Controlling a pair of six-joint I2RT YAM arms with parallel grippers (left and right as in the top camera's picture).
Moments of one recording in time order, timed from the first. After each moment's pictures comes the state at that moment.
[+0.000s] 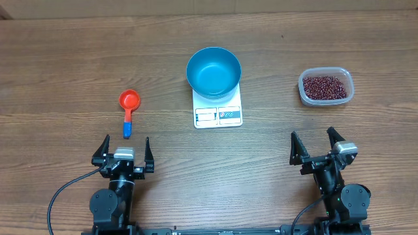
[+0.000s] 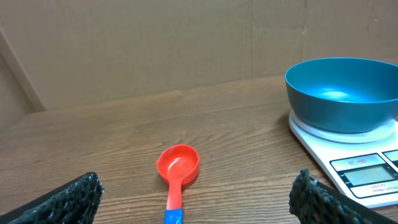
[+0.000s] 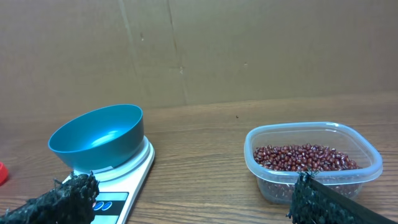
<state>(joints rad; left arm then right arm) 0.03 0.02 0.01 -0.08 0.05 0.14 0.03 0.01 0.02 -0.02 -0.14 0.15</state>
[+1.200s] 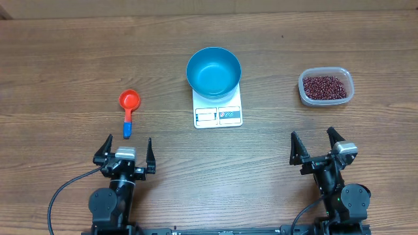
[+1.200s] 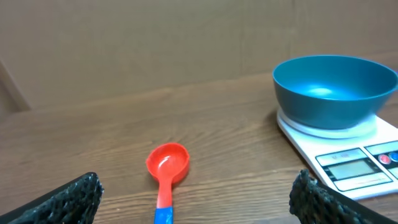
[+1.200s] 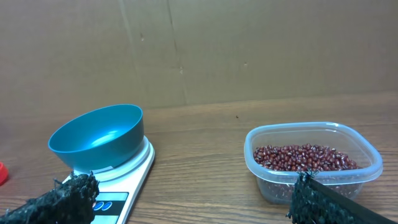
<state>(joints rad) 0.03 0.05 0.05 -0.11 0.10 0.13 0.03 0.01 0.02 -0.02 -0.14 0.15</state>
